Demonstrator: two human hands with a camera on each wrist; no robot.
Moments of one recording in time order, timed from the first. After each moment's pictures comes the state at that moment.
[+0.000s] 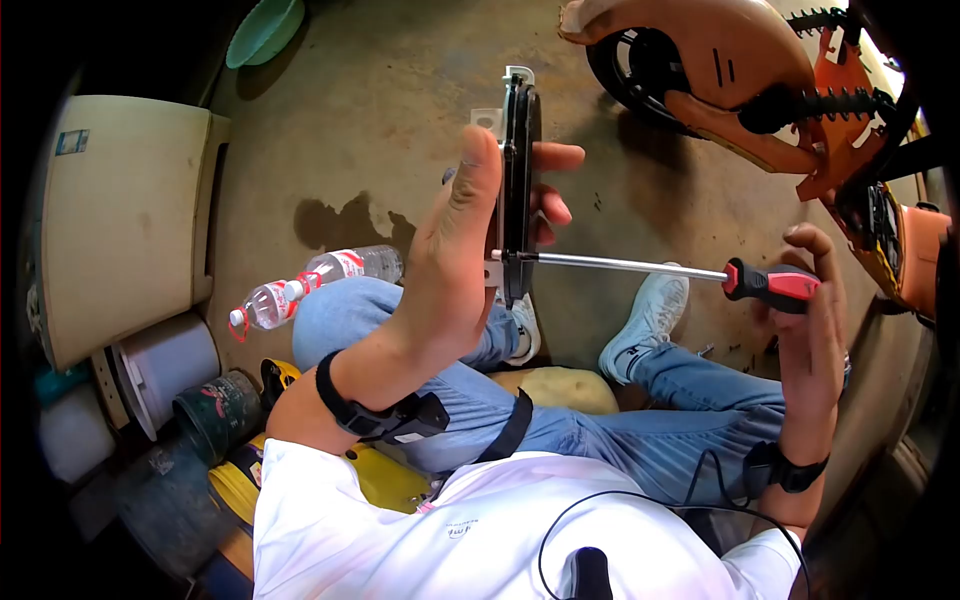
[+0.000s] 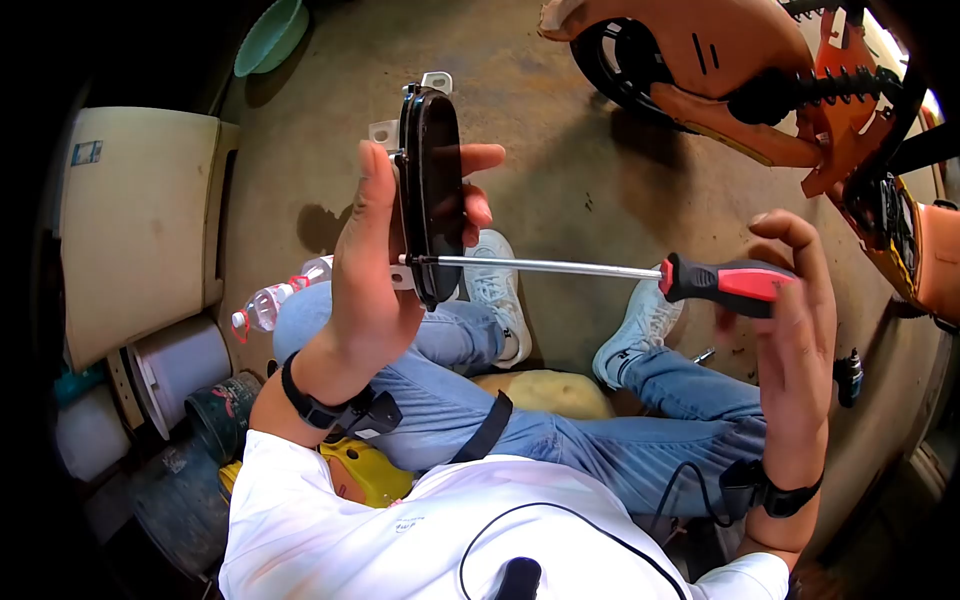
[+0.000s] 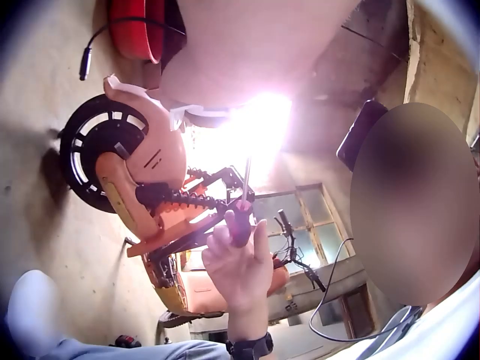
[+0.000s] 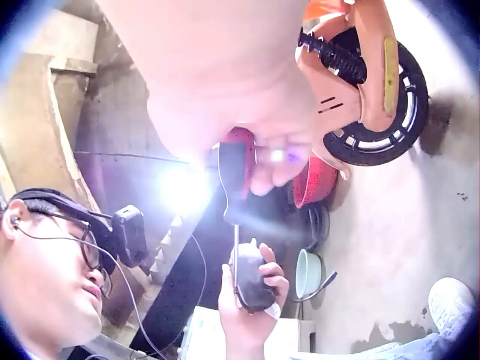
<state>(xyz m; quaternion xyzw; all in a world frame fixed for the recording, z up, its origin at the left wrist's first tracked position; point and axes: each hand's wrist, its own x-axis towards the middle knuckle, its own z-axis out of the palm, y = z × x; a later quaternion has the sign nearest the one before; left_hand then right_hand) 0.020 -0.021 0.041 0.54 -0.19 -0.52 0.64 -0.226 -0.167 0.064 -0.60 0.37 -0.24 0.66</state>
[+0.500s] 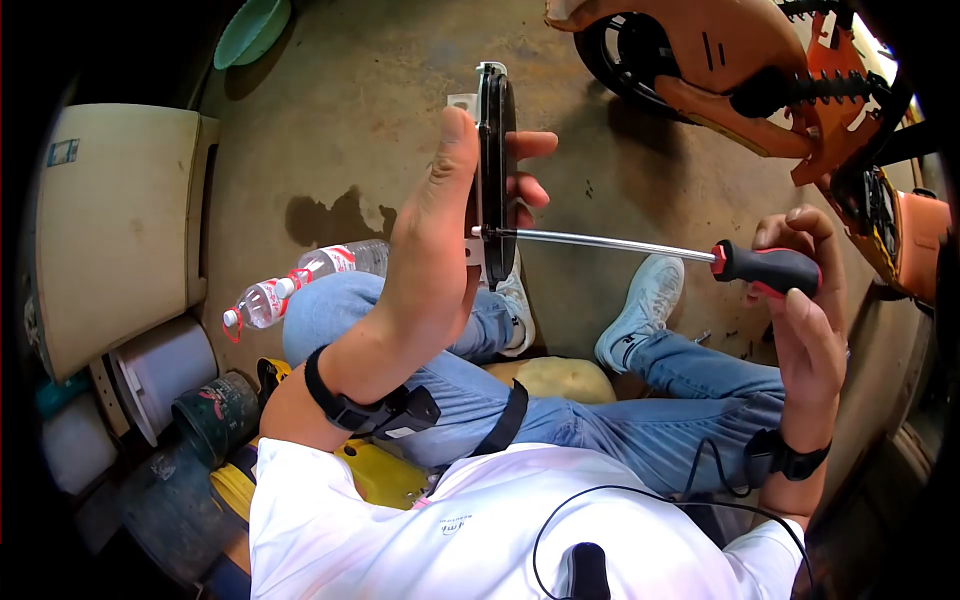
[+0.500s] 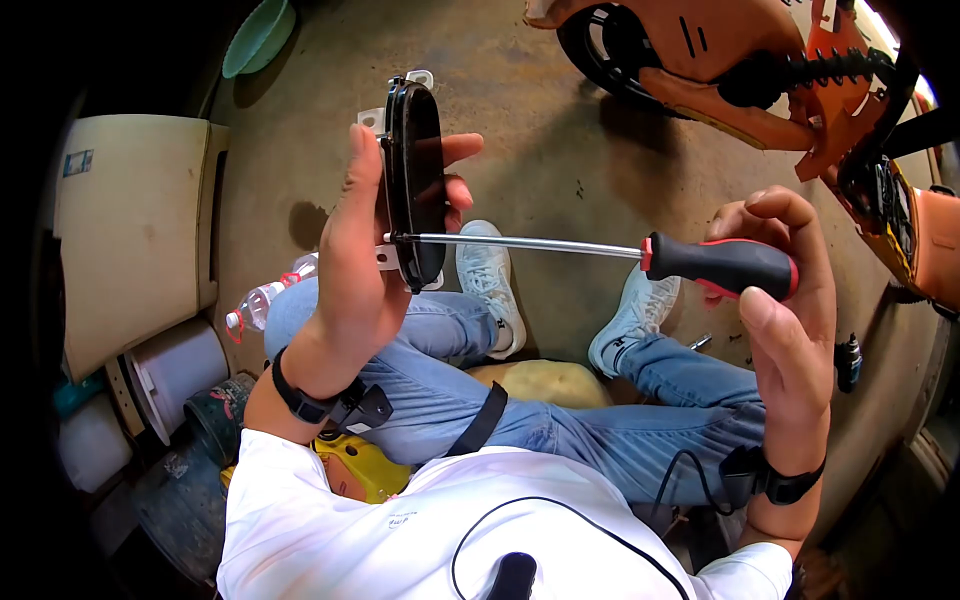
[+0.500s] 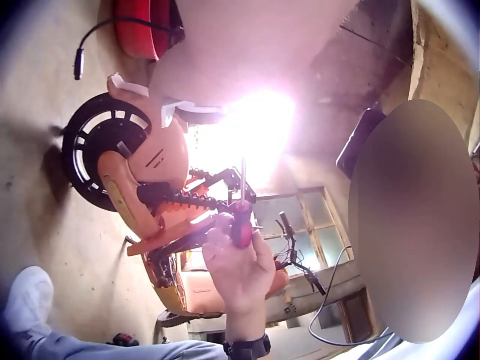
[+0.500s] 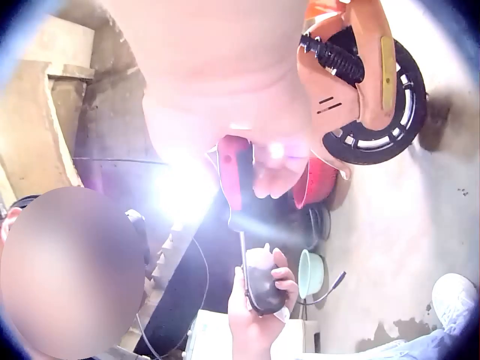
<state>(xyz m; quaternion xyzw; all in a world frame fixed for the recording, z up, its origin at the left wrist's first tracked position) 0.021 -0.023 0.037 0.56 -0.14 -0.50 0.64 -0.222 -0.166 0.063 -0.63 0.33 -0.25 0.66</state>
